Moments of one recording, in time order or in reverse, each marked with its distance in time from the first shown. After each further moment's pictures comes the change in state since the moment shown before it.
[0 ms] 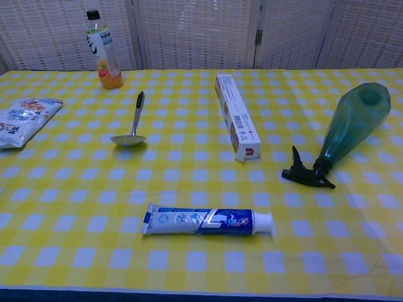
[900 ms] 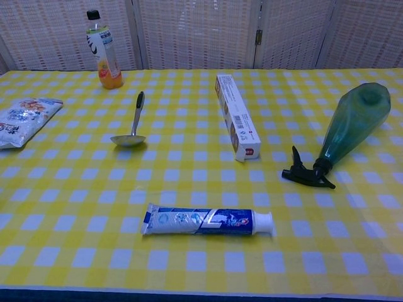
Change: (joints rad) left arm -0.011 0.014 0.009 -0.009 0.038 0.014 -0.056; right arm 0.385 0.012 0.196 -0.020 0.074 -0.395 -0.345
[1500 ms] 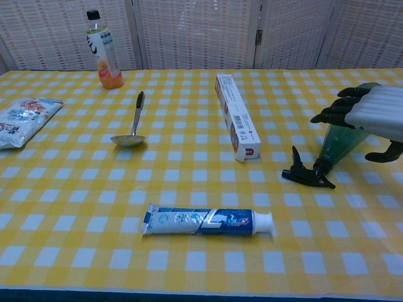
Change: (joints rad) left arm 0.030 0.036 0.000 0.003 0.006 0.072 -0.067; right arm 0.260 -0.273 0.044 0.212 0.107 -0.268 -0.289
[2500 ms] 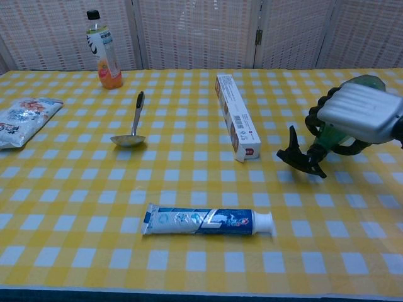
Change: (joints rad) left arm 0.017 0.028 -0.008 0.017 0.006 0.040 -0.080; right arm 0.065 -0.215 -0.067 0.326 -0.117 0.235 0.173
